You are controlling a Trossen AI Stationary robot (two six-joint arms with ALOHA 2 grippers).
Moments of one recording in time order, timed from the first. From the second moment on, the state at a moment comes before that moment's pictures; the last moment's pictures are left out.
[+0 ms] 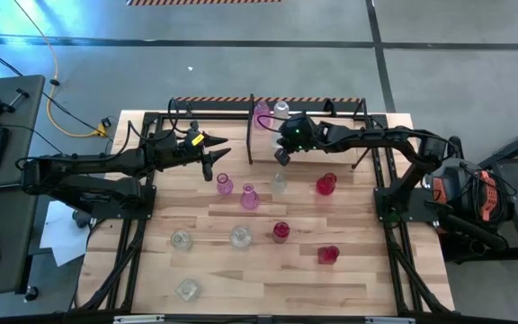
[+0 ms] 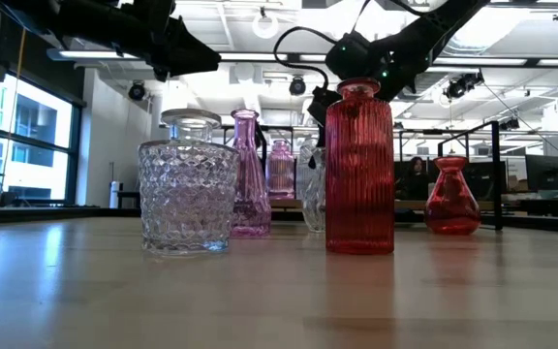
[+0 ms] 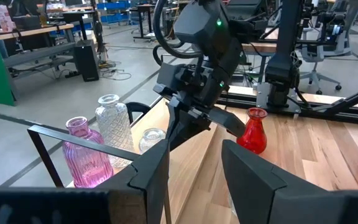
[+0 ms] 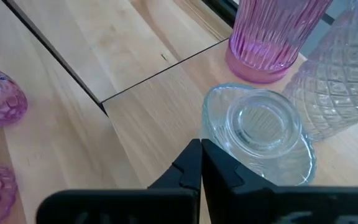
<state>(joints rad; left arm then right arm) 0.27 0.95 0.54 0.29 -0.08 0.03 -0.43 1.68 1.04 -0.08 0.05 0.13</state>
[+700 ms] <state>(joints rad) 0.27 0.95 0.54 0.29 -0.08 0.03 -0.43 1.68 1.04 -0.06 0.10 0.12</state>
